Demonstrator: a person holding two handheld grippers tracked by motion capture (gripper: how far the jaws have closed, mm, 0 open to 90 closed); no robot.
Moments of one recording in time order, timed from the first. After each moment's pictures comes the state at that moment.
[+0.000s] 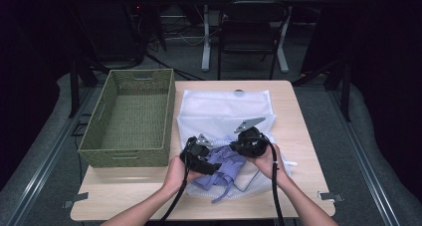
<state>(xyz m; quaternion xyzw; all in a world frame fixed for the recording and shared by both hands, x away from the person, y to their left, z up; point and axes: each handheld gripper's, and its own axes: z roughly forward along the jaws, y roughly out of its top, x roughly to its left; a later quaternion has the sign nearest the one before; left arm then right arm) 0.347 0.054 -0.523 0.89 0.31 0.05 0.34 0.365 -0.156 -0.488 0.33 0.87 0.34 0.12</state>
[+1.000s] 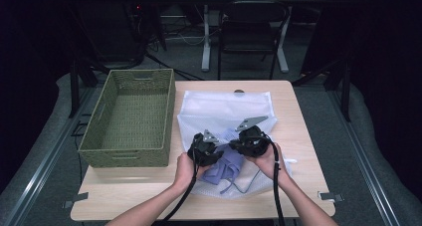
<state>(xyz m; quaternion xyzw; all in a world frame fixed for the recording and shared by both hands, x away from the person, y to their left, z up) 0.365 0.032 -0.539 0.87 0.33 0.08 0.36 0.358 -0.156 -0.475 0.33 0.87 0.36 0.12</state>
